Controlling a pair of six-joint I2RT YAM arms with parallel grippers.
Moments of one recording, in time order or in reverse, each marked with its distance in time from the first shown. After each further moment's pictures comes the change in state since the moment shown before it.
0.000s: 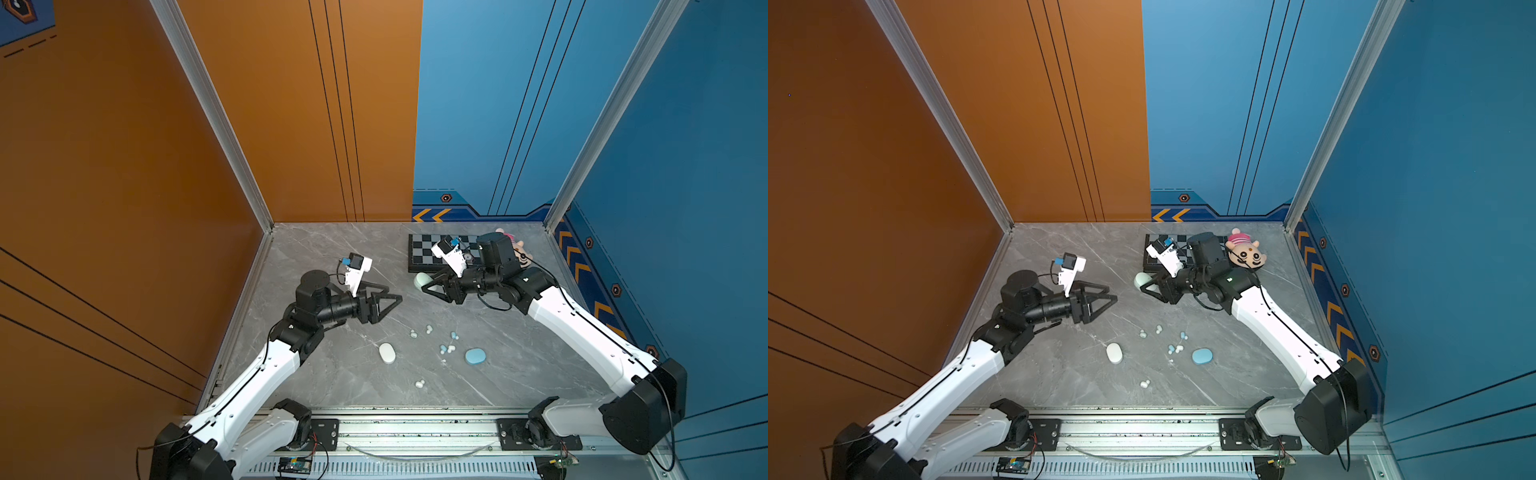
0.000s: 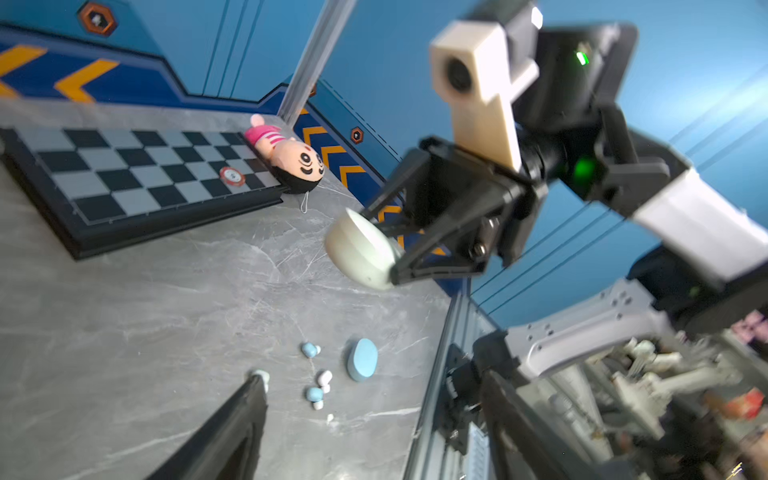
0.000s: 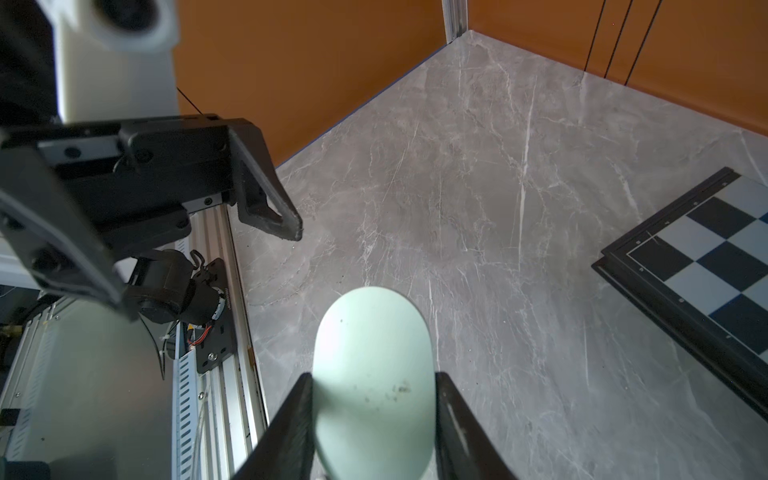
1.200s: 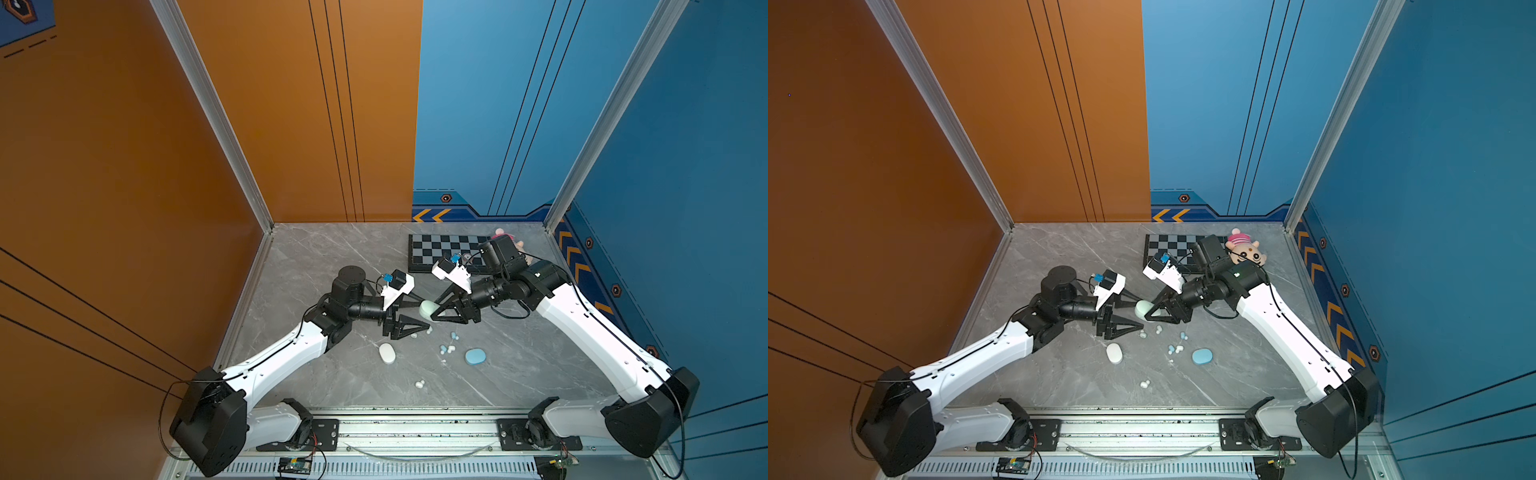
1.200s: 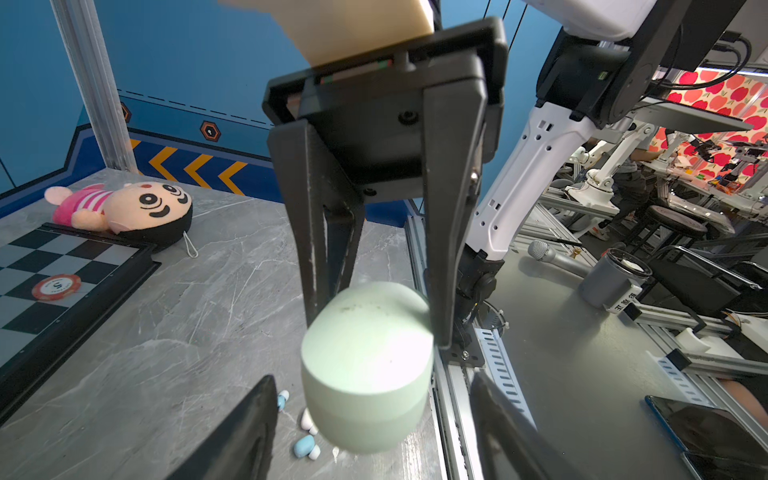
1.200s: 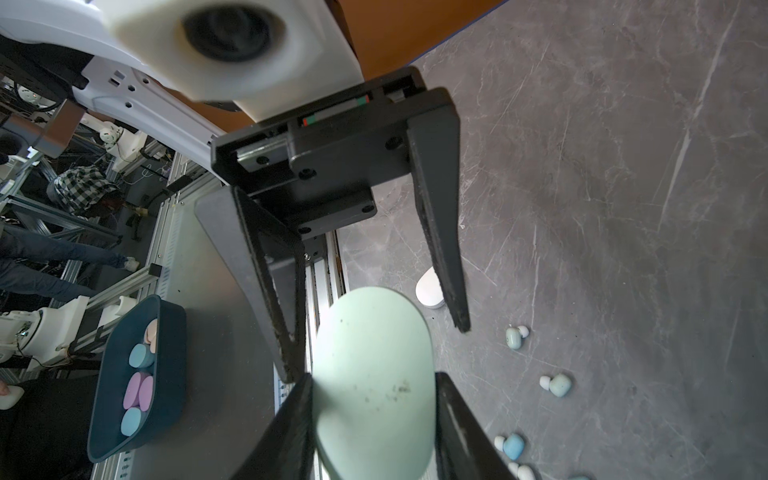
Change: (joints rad) left arm -0.116 0.293 0.128 0.145 0.246 0.304; right arm 0.042 -0.010 0.116 -0.428 -0.173 -0.267
